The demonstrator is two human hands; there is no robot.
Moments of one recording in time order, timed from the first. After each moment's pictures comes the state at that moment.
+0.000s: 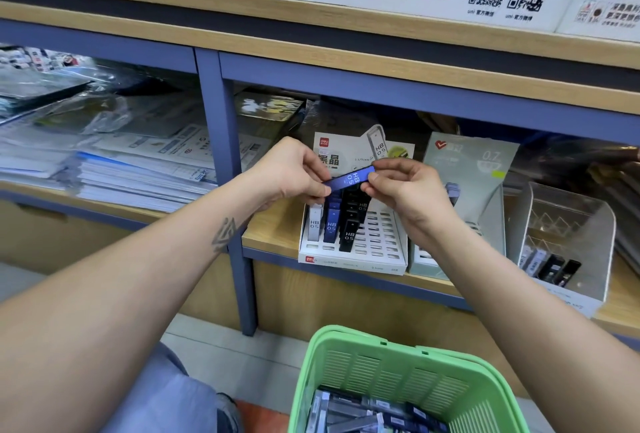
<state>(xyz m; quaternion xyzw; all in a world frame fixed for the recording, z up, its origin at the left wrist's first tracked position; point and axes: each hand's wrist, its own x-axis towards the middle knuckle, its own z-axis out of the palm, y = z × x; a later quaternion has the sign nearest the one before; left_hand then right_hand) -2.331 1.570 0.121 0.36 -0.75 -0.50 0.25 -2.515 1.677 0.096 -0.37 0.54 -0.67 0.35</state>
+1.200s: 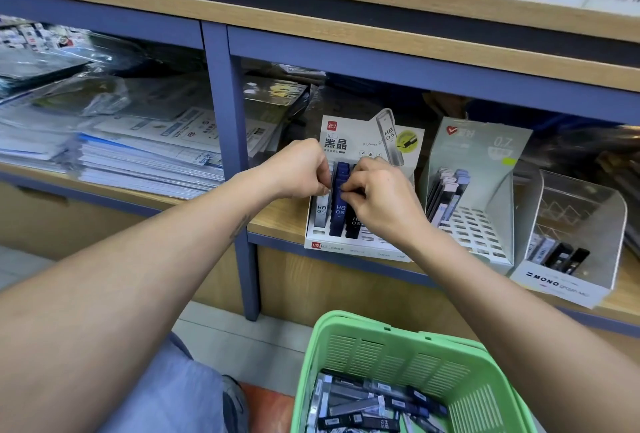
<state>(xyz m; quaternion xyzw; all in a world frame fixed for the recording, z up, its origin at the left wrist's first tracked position) -2.335 1.556 0.100 0.32 -0.92 -0.16 0.14 -2.478 1.672 0.078 -0.69 0.67 -0.27 -0.09</state>
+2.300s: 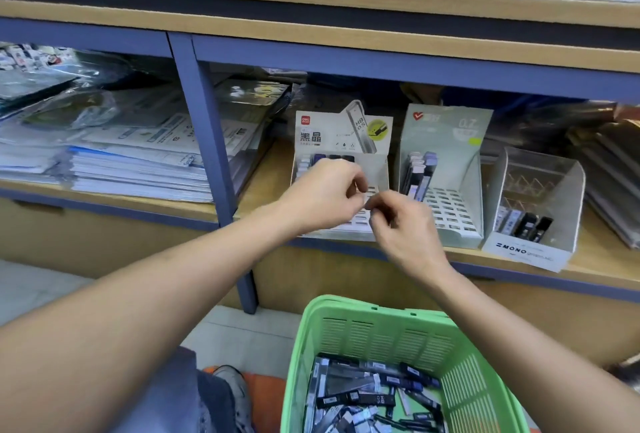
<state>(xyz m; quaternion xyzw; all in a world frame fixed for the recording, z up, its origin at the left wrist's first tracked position) -2.365 1.659 0.105 0.26 -0.93 -0.18 0.21 -2.500 1.761 0.041 -0.57 0.71 -0.42 -0.01</state>
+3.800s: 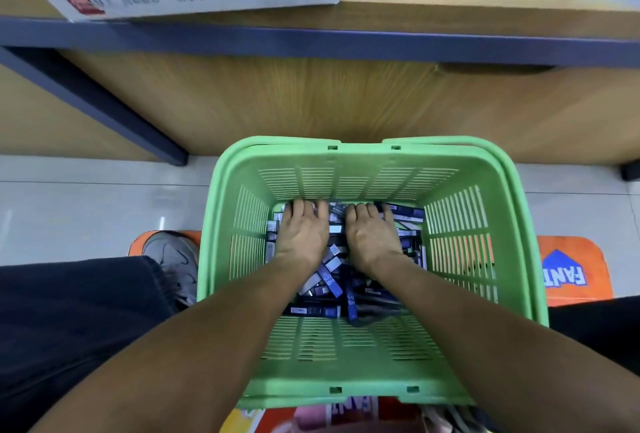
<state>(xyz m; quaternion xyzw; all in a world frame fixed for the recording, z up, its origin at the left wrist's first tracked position) -2.404 1.771 -0.311 0.34 -0.90 -0.07 -0.26 -2.517 1.851 -0.325 -0.55 0.78 0.19 0.23</state>
